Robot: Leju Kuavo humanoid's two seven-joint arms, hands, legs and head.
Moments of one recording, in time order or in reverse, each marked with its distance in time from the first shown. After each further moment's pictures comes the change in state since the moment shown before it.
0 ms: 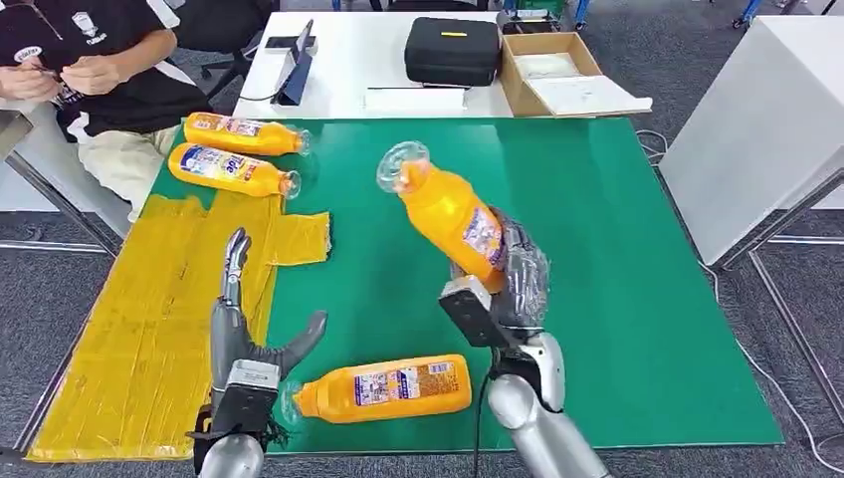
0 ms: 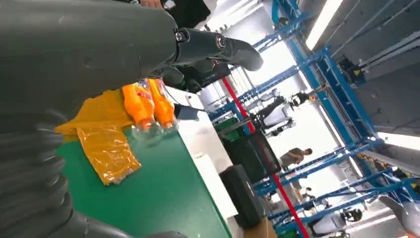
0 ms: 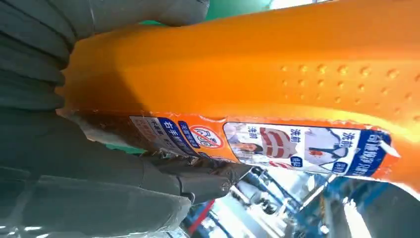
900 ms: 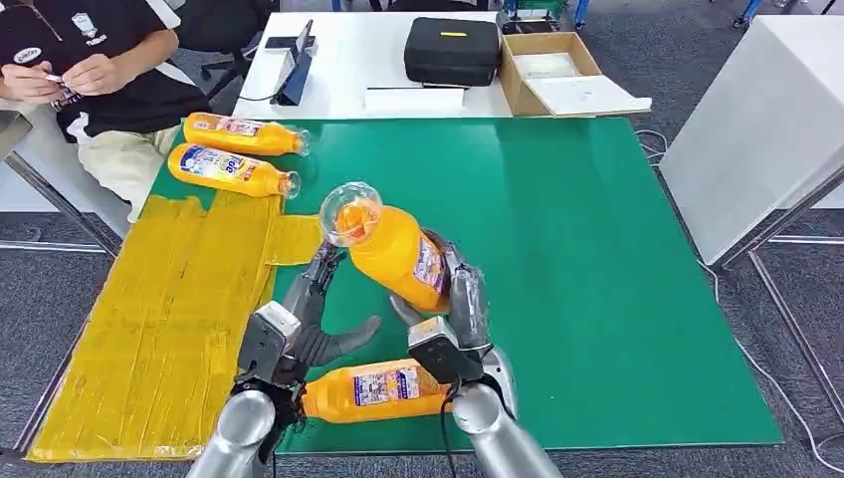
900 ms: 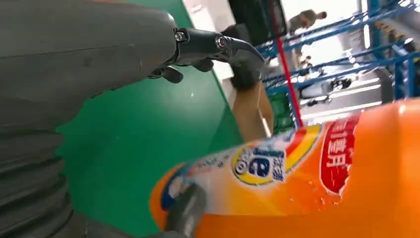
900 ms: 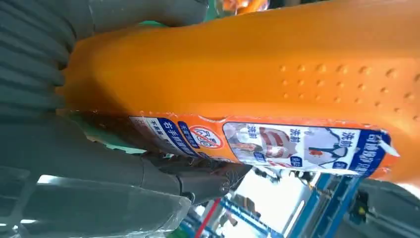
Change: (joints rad) left arm -0.169 -0.018 -0.003 0.199 0.349 -0.531 0.039; right arm -0.033 0.137 0.022 0.207 -0.180 0.143 -0.374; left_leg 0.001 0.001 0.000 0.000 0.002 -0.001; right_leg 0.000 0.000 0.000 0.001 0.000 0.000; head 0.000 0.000
